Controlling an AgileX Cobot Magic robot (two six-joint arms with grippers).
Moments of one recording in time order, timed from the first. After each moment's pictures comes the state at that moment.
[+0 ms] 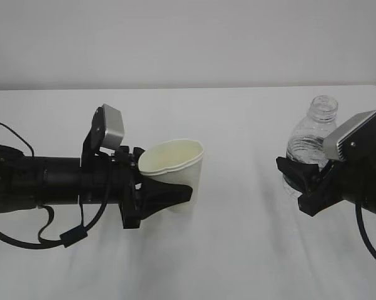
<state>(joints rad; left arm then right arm) -0.37 2.01 -0.79 1.11 -1.11 -0.56 0.12 1.67 -0.39 -0.45 -0.91 -0.07</state>
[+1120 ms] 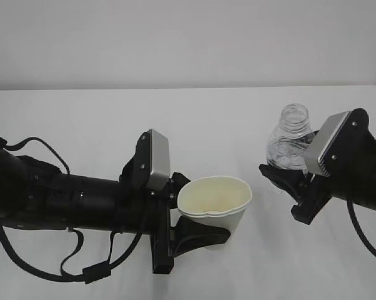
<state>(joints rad) -0.56 2.01 -0.79 1.08 -1.03 -0.42 0.12 1.67 -0.46 -0.69 -0.86 -0.14</state>
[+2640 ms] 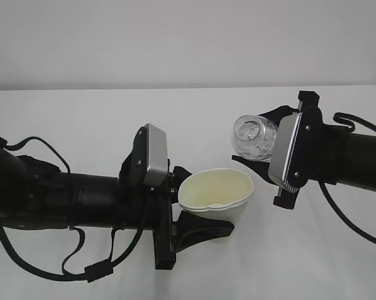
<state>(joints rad) -0.57 2.01 -0.79 1.05 -1.08 -0.38 0.23 1.67 -0.61 -0.79 -0.79 -0.46</state>
